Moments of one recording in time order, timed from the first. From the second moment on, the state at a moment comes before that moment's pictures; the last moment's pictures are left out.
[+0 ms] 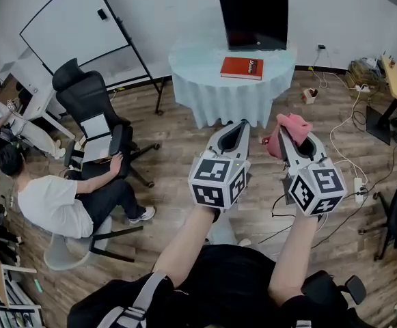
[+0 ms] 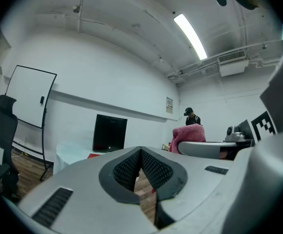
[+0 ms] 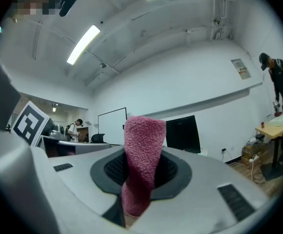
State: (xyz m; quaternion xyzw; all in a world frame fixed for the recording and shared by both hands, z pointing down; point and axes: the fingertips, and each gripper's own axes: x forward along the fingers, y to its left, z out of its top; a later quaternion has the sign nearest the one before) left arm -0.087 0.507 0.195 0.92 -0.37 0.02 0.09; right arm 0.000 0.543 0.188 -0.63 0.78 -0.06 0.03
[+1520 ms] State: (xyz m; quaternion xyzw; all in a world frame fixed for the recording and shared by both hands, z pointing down) left arm -0.164 0.200 0.271 0.88 -0.42 0.02 0.22; right arm -0.030 0.236 0.207 -0.69 0.72 -0.05 -0.05
